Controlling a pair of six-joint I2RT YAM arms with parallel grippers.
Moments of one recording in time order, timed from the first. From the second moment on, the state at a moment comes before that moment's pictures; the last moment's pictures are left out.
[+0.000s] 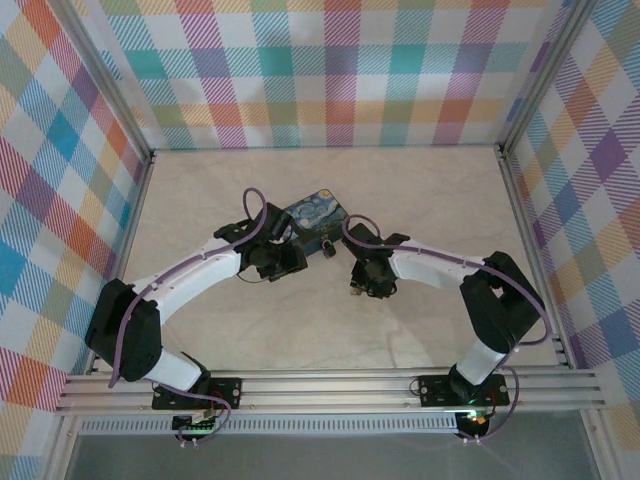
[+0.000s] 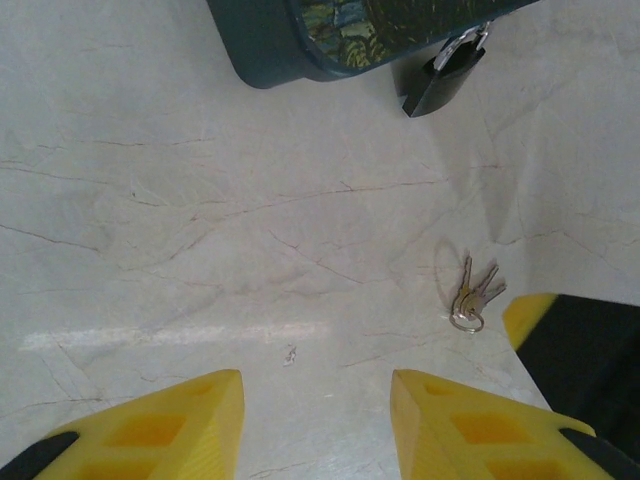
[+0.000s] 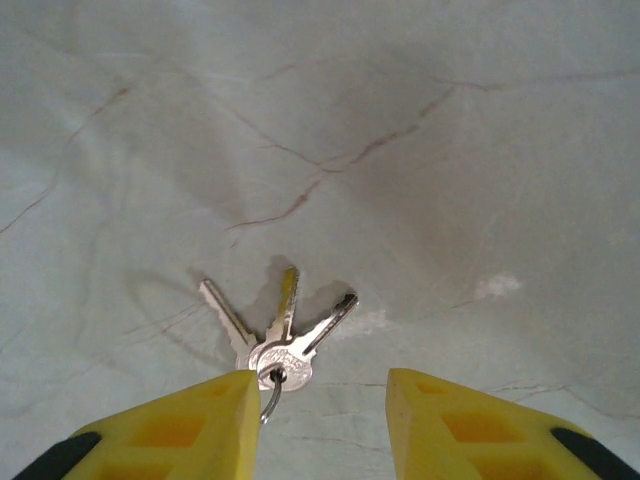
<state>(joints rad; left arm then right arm) -0.60 1.48 1.07 -0.71 0.16 -0.86 0.74 1.67 1.02 -0.70 0.05 1.15</state>
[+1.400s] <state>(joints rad) -0.57 1.45 1.06 -0.73 0.16 -0.83 0.71 1.62 0.97 -0.46 -0.06 0.77</state>
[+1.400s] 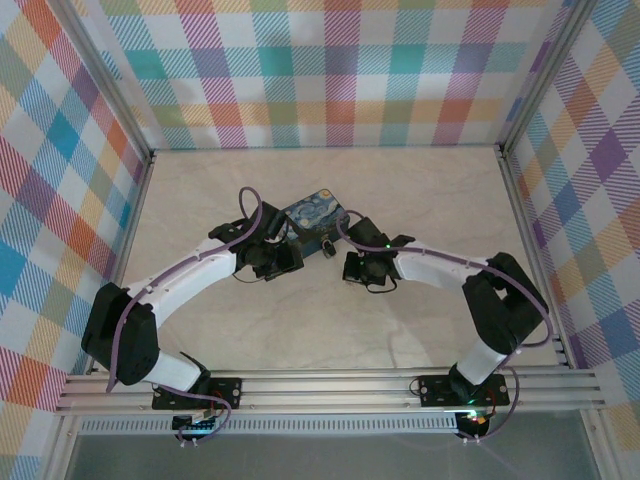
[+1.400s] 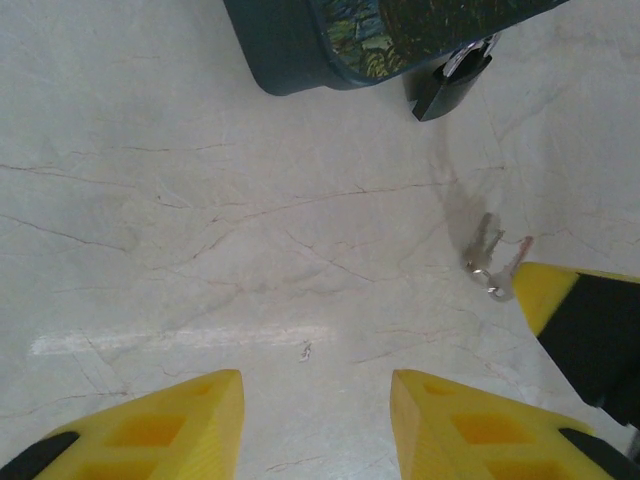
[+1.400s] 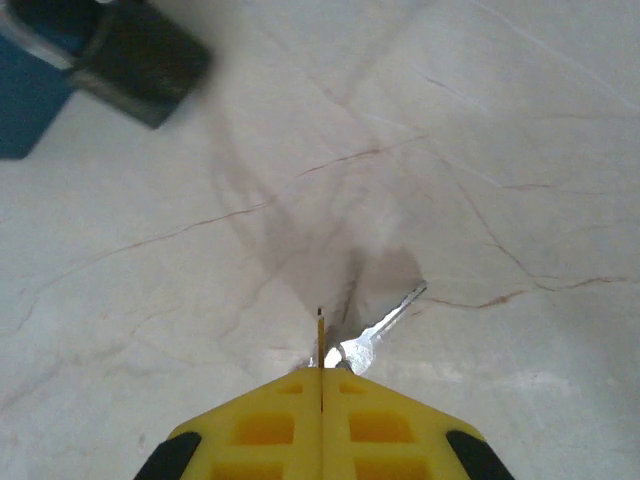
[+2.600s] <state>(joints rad) -0.52 1.48 1.06 -0.42 0.65 -0.76 0.57 1.46 0.88 -0.13 -0.83 0.32</state>
